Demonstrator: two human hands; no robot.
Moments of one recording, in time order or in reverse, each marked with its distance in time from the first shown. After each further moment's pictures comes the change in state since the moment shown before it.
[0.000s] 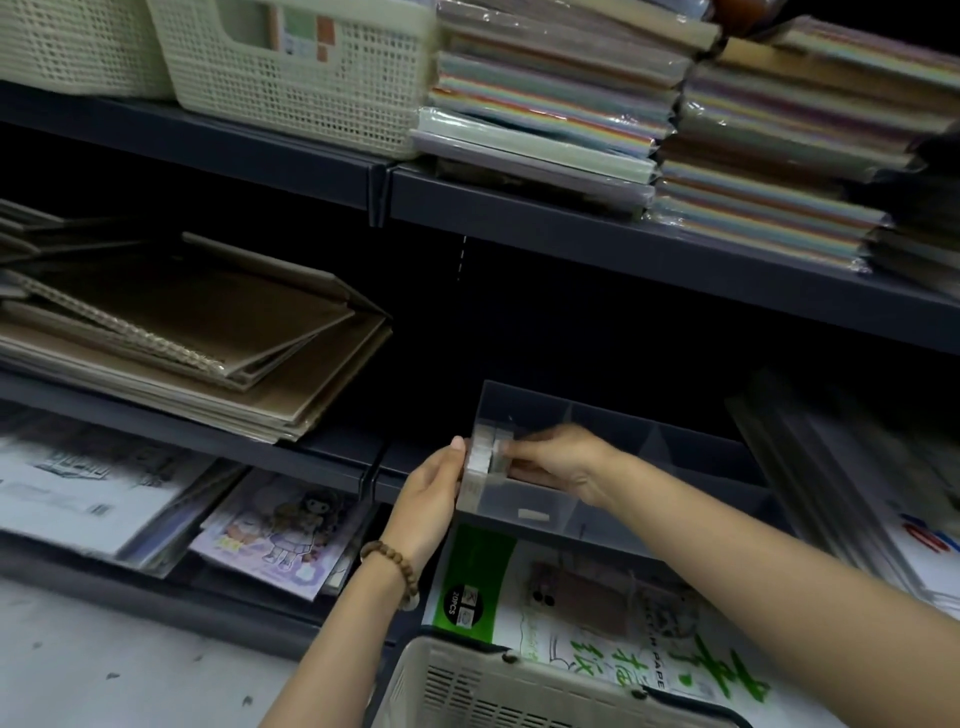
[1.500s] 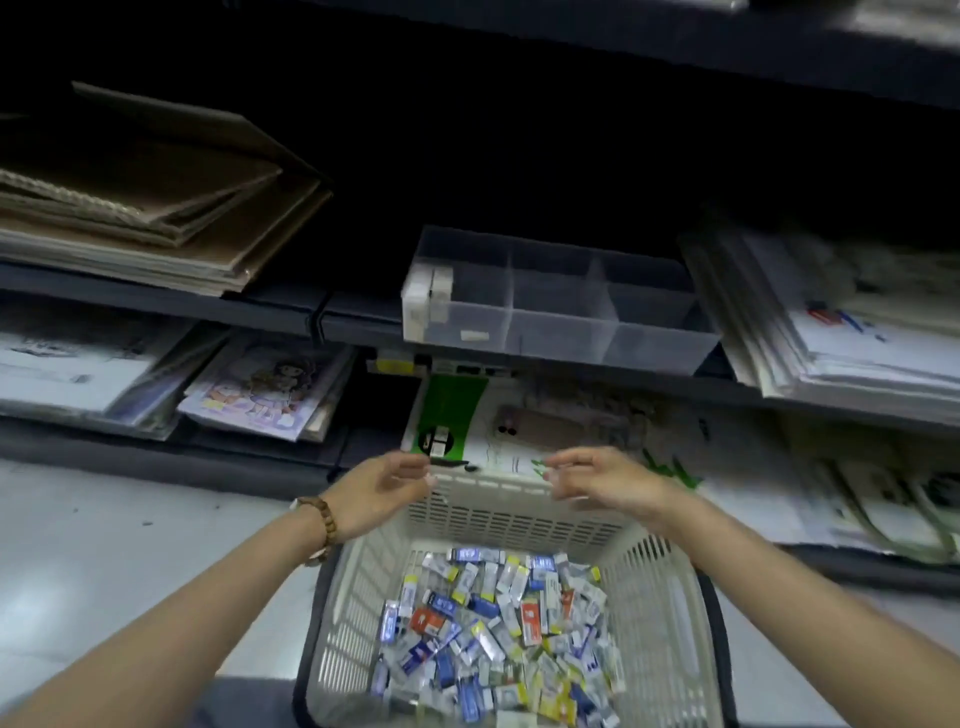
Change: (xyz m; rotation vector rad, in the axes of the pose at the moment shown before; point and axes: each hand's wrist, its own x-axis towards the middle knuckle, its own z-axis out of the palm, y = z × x) left_hand -0.110 -0.094 -0.010 0.676 -0.358 -0.226; right_hand -0.140 0.190 -0.043 -0.034 -0.199 0.133
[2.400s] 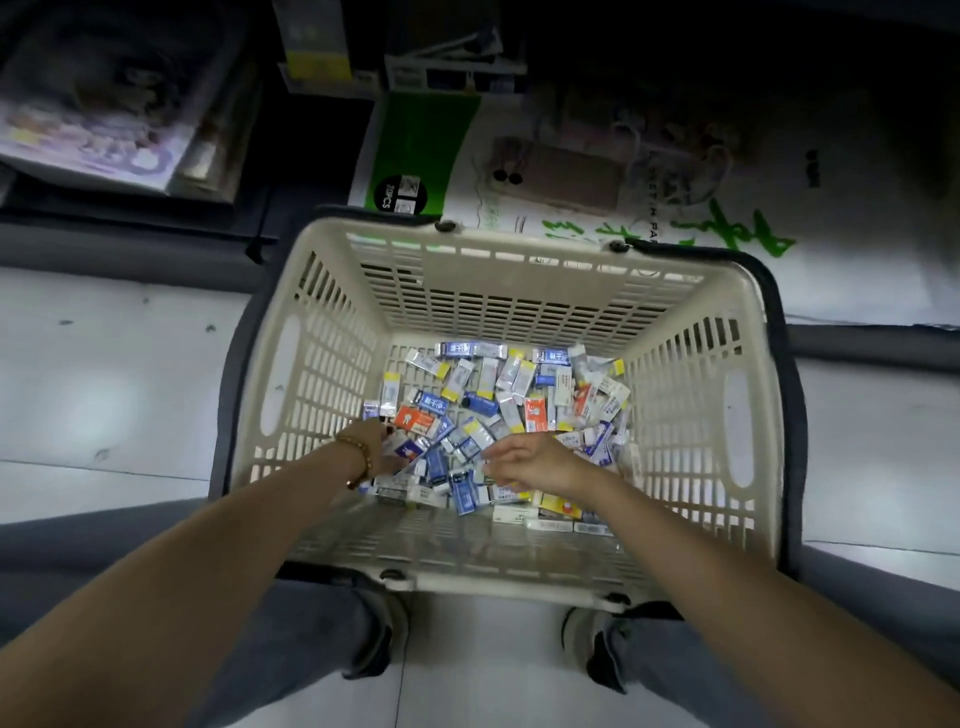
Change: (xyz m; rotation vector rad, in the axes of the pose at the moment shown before) left_hand 0.042 -0.204 0.156 0.572 -0.303 -0.598; right_hand 0.076 0.235 0.146 0.093 -0.316 0.290
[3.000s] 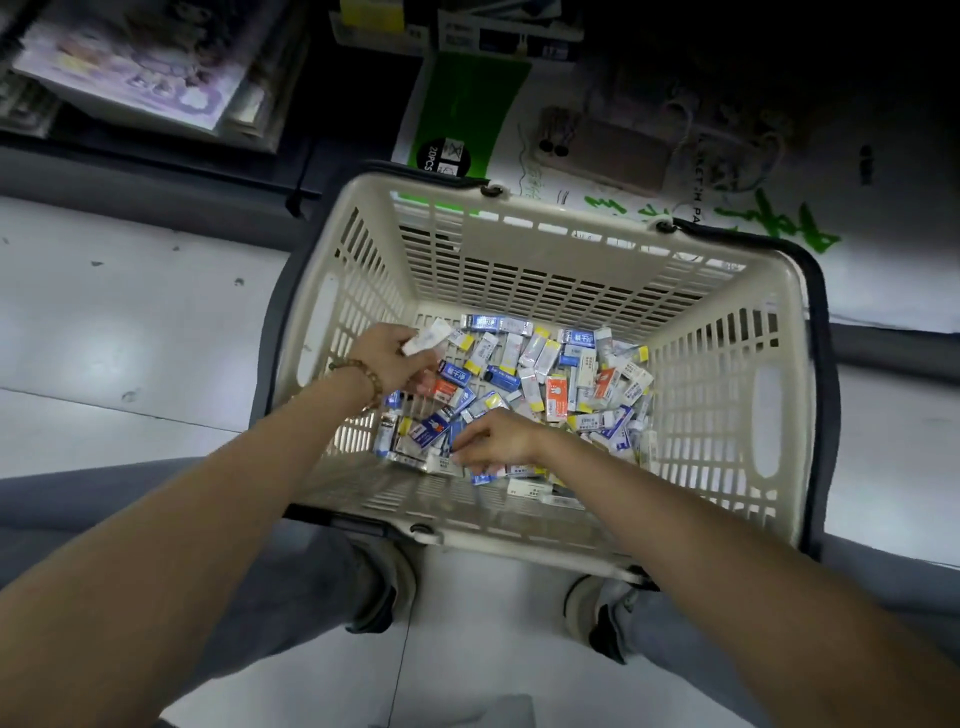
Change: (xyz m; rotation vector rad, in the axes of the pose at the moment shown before) left_hand -0.040 0.020 -0.050 -0.809 0.241 0.175; right_hand 0.029 -0.033 0.041 -0.295 -0.213 -0.037
